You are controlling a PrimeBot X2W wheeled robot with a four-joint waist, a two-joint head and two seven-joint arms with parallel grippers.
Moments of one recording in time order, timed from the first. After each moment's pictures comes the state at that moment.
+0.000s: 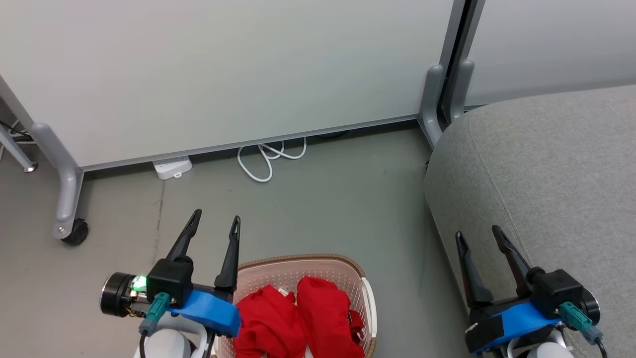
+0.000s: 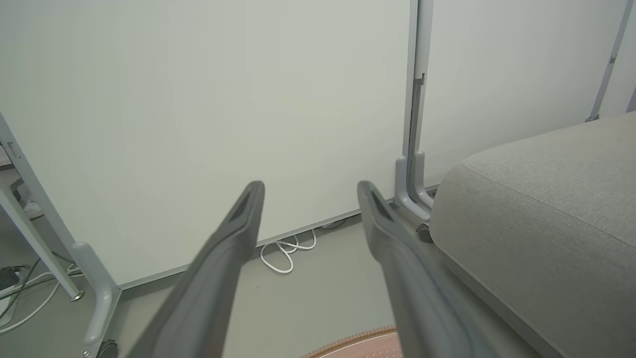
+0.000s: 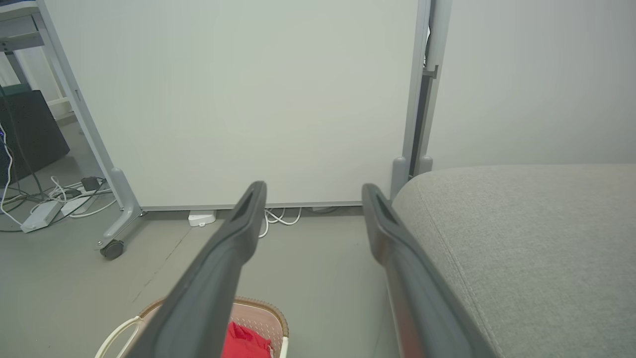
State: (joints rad) left arm -0.16 0.07 -0.14 0.32 -0.04 -0.12 -0.26; right arm -0.10 -0.05 0.04 0.27 0.09 0.13 -0.26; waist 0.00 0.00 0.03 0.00
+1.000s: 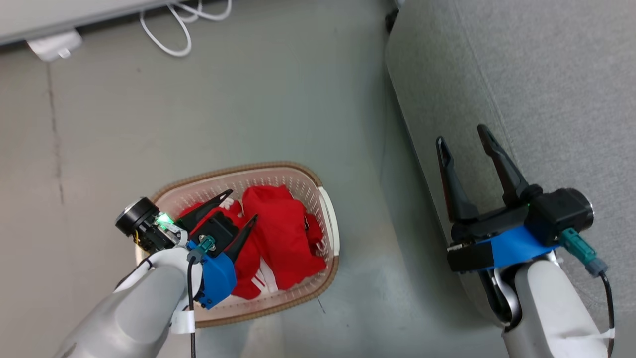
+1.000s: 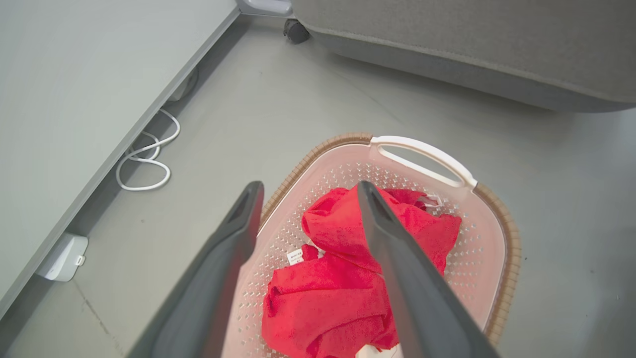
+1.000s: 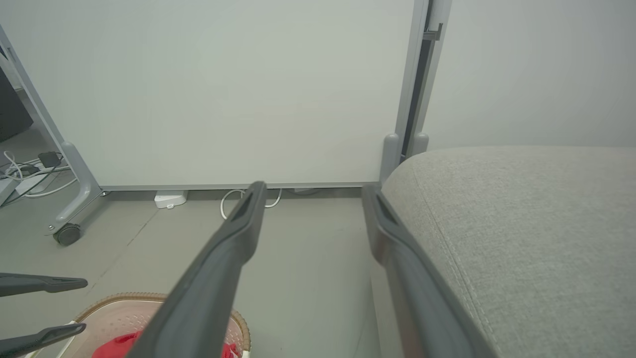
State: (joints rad) left arm -0.66 0.33 -0.89 0.81 -0.23 -0.13 -0.26; right arm -0.35 -0.05 0.11 0.20 0.08 0.13 -0.26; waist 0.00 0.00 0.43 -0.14
